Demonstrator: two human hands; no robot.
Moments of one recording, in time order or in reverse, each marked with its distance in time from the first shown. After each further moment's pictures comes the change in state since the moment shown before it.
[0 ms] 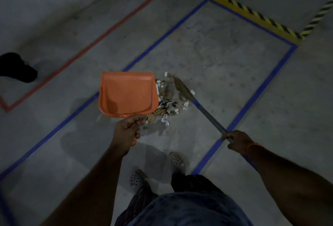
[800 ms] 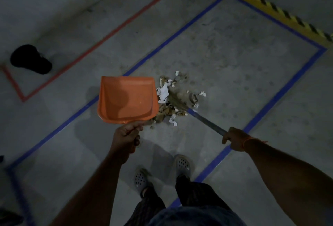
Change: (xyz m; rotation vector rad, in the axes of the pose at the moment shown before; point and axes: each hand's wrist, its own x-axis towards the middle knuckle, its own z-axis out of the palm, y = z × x) left_hand 0.018 -0.005 -0.020 -0.047 0.074 -0.062; right_hand 0.092 -0.031 -0.010 -0.380 -0.194 -0.045
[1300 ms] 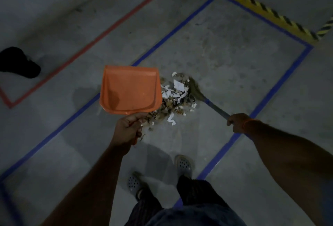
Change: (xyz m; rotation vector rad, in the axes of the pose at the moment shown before) left_hand 0.034 0.039 -0.012 -0.008 -0.073 0.042; right_hand 0.018 -0.021 -0.060 0.094 0.051 0.202
